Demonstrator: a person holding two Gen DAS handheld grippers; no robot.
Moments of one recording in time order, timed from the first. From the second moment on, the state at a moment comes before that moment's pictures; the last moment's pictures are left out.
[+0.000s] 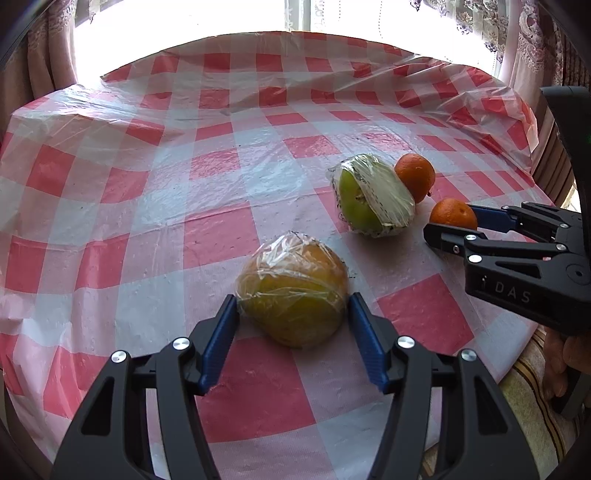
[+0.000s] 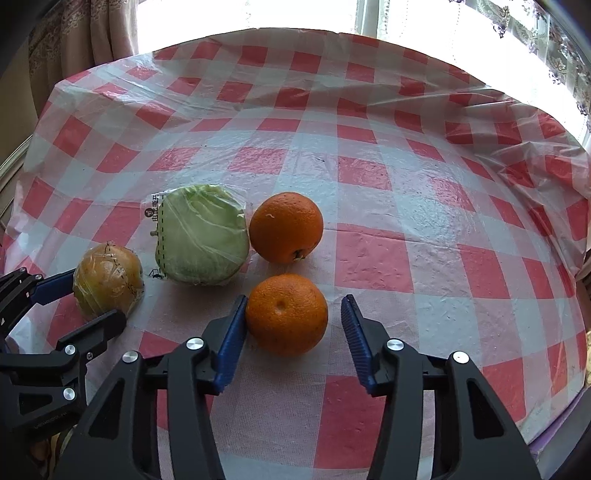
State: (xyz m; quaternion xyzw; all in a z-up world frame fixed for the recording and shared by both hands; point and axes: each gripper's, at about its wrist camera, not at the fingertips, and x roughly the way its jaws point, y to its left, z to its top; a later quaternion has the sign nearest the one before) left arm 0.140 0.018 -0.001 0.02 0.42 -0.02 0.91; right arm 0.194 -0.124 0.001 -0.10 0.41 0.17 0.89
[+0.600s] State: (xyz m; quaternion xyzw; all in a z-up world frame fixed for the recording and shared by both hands) left arm 0.118 0.007 0.007 0.01 0.42 -0.03 0.91; right arm 0.172 -0.138 0.009 -0.08 0.40 0.17 0.90
